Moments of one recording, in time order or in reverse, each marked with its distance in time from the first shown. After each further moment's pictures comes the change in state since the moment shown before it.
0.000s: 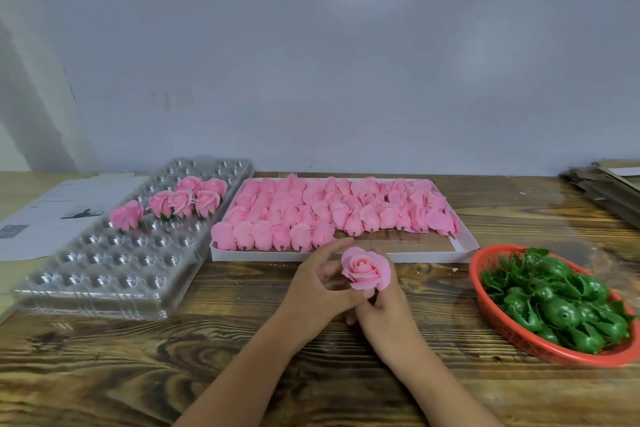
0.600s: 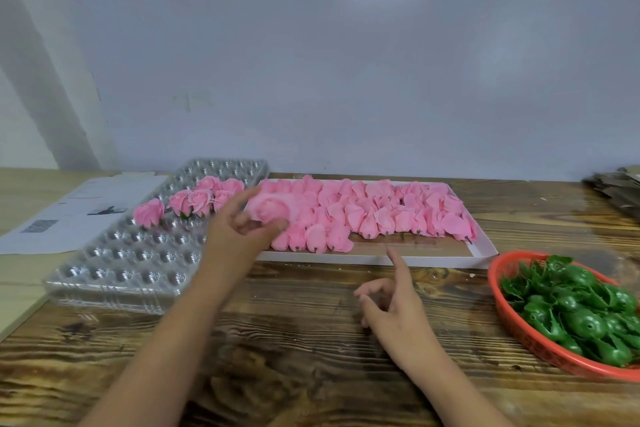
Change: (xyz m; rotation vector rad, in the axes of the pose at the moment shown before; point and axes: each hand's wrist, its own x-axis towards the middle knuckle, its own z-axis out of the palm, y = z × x) left_hand -0.005 0.057 -0.106 0.023 0.483 0.051; right_hand 0.001 -0.005 0.002 -0.083 -0.026 0.076
